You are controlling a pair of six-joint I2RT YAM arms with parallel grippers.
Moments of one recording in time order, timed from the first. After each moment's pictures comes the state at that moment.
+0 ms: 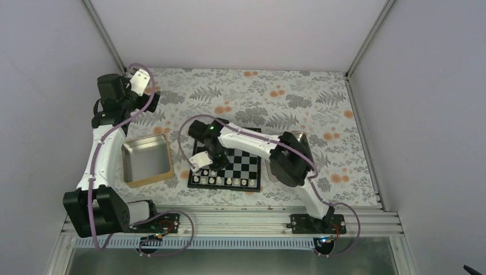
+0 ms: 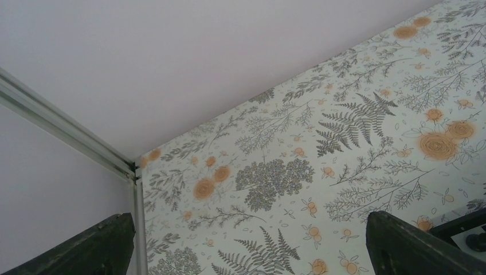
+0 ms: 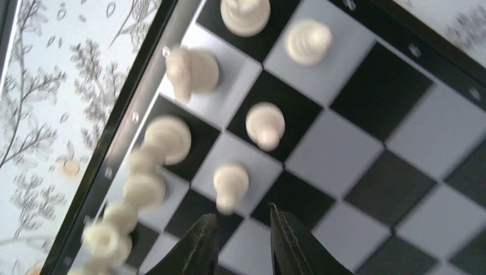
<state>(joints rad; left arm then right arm) 0.16 1.25 1.11 -0.32 0.29 0.49 1.05 2.22 1.86 -1.14 -0.14 -1.03</state>
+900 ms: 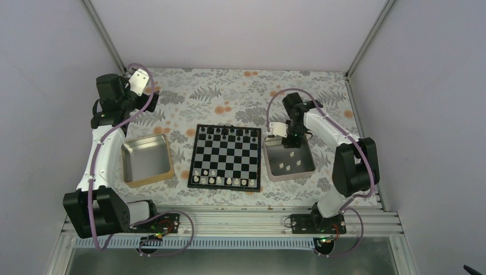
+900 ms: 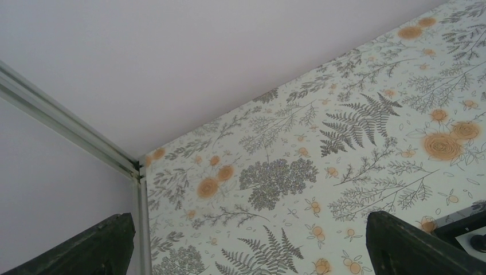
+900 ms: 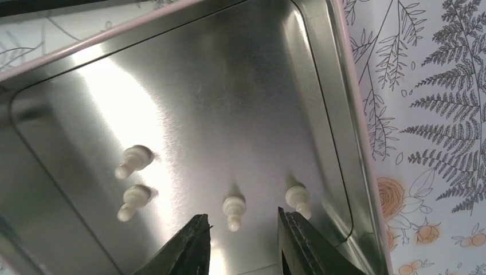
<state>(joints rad) 0.16 1.24 1.11 -0.32 0.28 0.49 0.33 1.65 1.24 -1.06 -0.06 -1.06</state>
